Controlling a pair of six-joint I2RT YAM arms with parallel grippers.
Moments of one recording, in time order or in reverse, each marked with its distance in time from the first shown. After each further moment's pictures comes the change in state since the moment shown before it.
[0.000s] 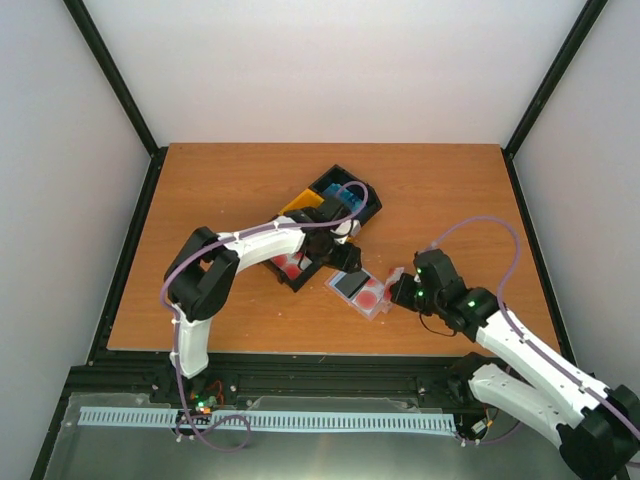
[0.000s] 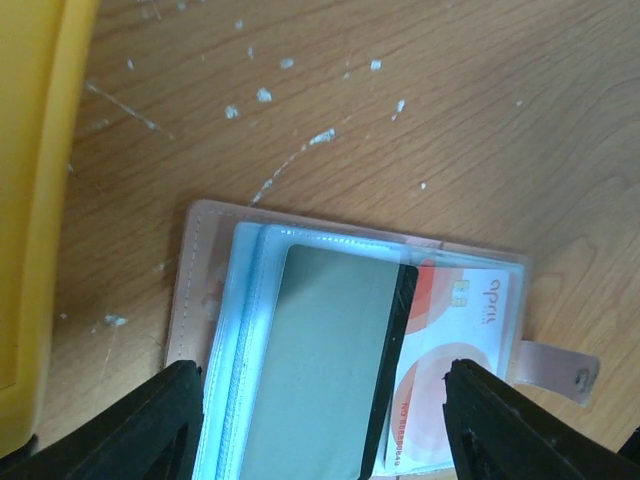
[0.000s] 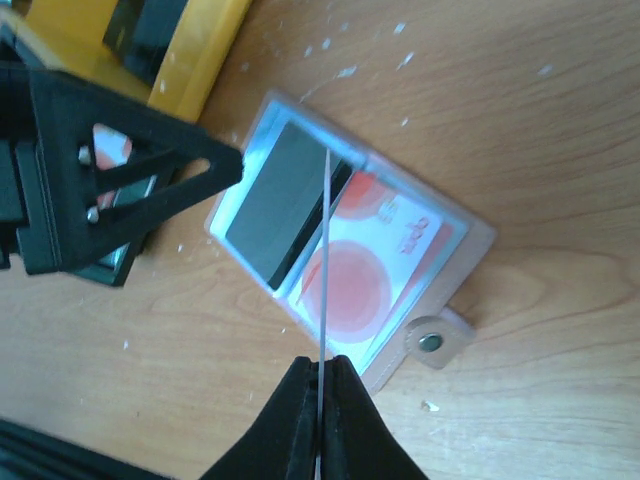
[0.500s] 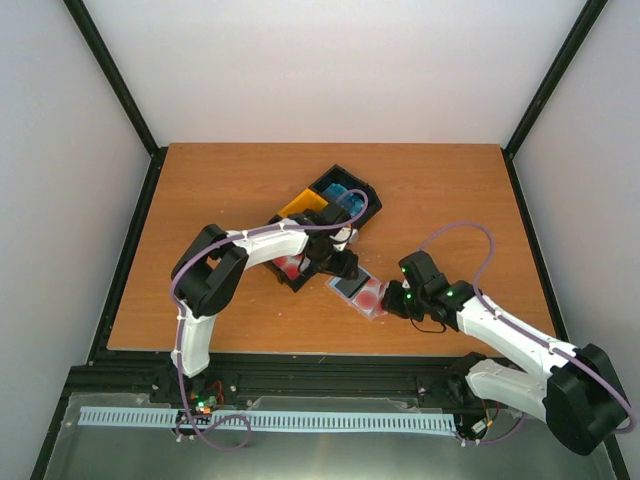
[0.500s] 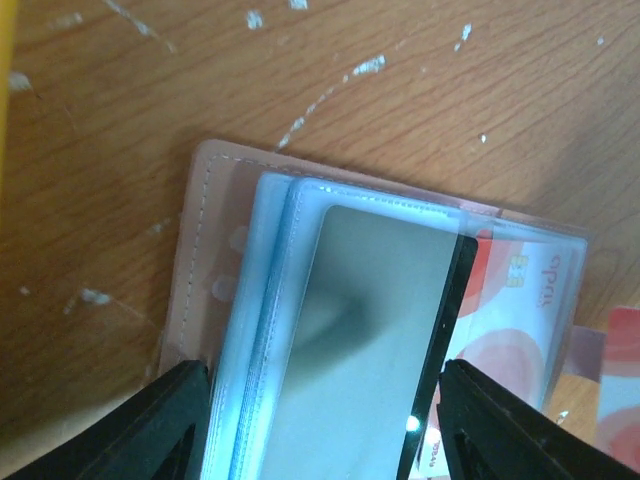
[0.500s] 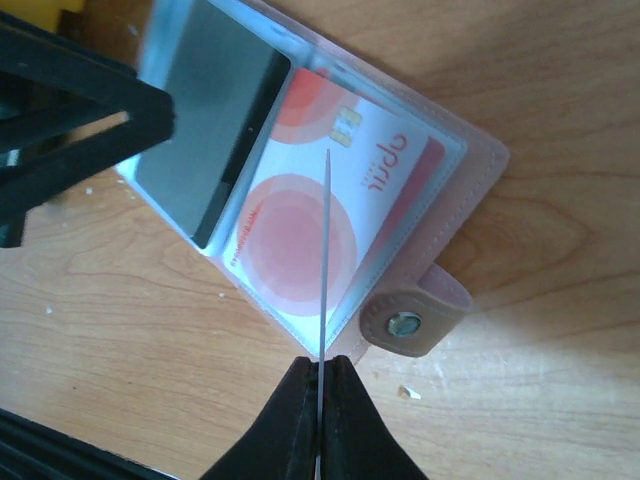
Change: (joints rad) left arm -0.001 0.061 -0.011 -0.018 0.026 -0.006; right arm 0.000 0.214 -0.056 0.112 -0.139 -0.011
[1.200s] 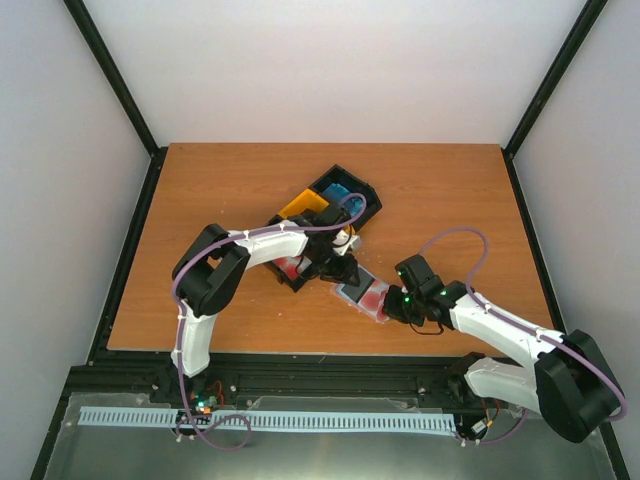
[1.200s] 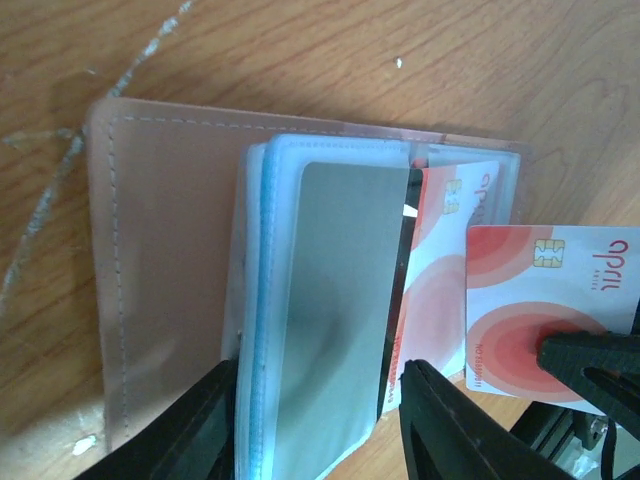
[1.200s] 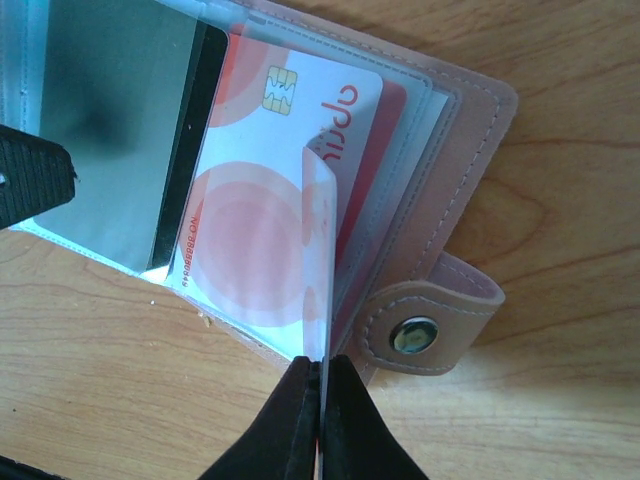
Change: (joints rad) left arm 0.002 0.007 -0.021 0.000 0.185 -0.017; right arm 0.000 0.083 -0.039 0.022 0.023 0.027
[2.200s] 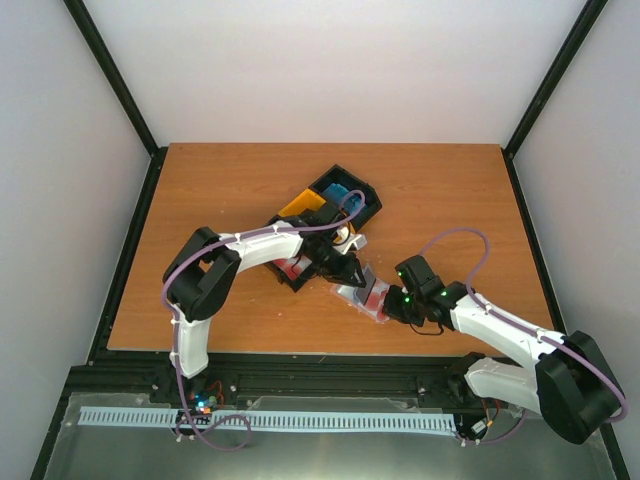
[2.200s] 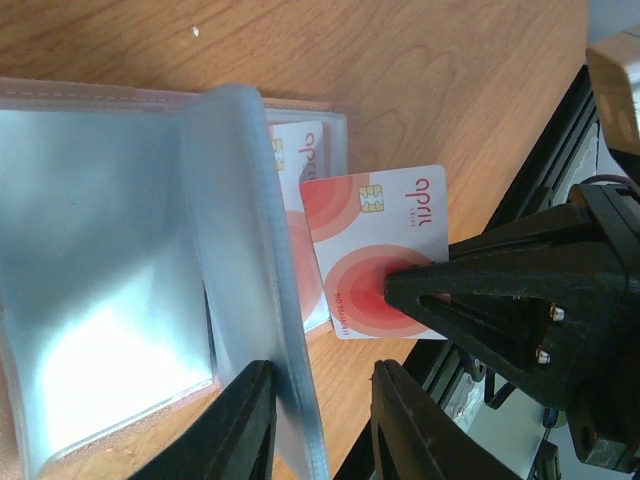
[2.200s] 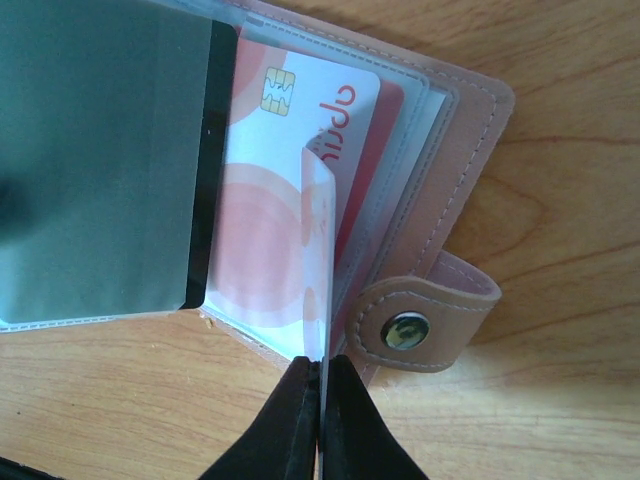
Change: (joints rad) left arm 0.000 -0.063 -0.044 0.055 0.202 -0.003; right arm 0.000 -0.006 -0.003 0.001 0.004 0.014
